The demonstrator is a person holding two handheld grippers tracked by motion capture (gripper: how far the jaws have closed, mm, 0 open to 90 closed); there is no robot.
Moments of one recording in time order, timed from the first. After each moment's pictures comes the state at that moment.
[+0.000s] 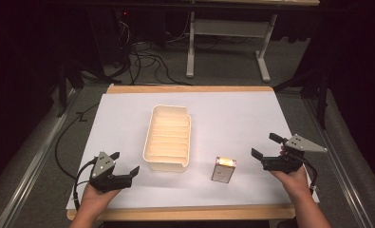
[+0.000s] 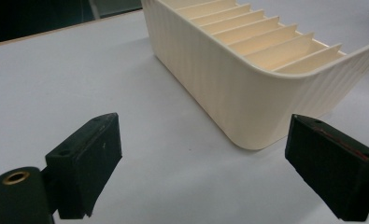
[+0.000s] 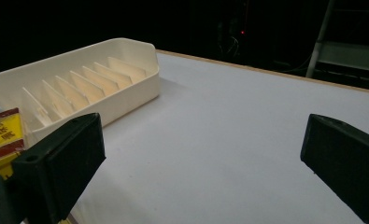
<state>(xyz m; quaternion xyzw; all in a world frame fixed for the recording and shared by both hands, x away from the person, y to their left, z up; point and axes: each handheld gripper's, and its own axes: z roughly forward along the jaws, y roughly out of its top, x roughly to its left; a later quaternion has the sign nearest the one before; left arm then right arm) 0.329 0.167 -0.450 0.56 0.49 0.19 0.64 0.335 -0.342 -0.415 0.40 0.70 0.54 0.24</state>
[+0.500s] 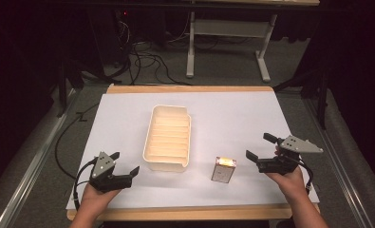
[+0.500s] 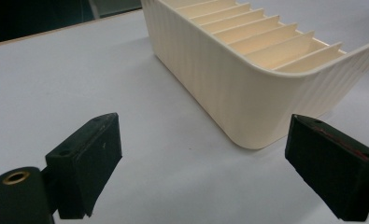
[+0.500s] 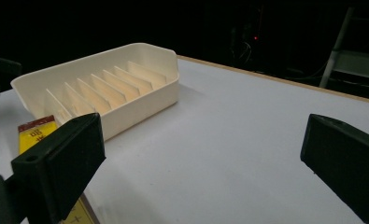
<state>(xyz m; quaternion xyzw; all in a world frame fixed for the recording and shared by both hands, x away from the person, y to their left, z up) 0.329 0.167 -0.450 0.56 0.49 0.19 0.64 0.330 -0.325 -0.407 0.37 0.71 0.55 0.24</state>
